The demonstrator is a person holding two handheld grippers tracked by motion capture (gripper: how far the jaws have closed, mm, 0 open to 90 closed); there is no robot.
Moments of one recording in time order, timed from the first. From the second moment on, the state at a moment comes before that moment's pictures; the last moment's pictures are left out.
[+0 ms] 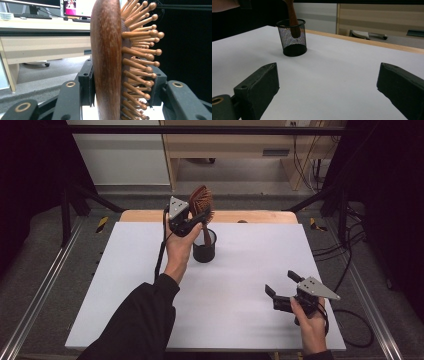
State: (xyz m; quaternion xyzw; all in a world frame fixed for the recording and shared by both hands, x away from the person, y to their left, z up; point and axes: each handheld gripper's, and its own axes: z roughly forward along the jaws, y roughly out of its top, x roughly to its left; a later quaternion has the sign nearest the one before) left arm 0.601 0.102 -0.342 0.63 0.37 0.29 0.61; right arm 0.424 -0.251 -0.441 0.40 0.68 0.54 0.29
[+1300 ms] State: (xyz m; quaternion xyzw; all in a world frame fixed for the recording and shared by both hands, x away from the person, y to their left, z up) left arm 0.602 0.103 -0.368 0.63 0.39 0.27 0.61; right arm 0.424 -0.248 -0.442 0.40 0.68 0.54 0.29
